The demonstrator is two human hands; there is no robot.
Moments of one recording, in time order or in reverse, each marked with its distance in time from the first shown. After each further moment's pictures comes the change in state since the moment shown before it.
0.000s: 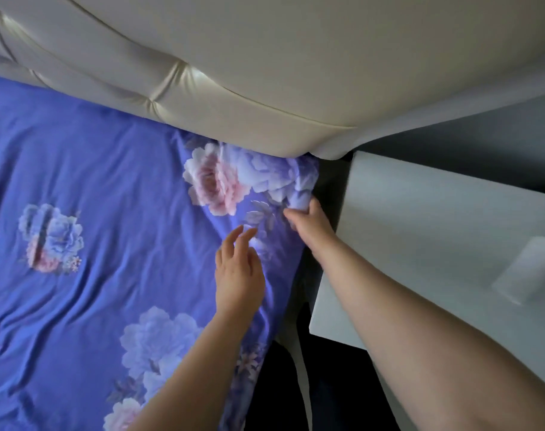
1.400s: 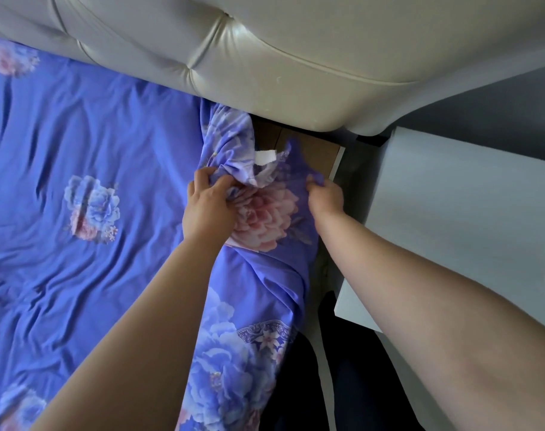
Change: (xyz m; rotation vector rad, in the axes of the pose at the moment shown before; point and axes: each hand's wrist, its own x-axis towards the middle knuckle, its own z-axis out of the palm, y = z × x) left_hand 0.068 -0.024 -0.077 0.463 -0.019 0.010; right_hand -0.003 -0.008 0.038 0.114 0.062 0.061
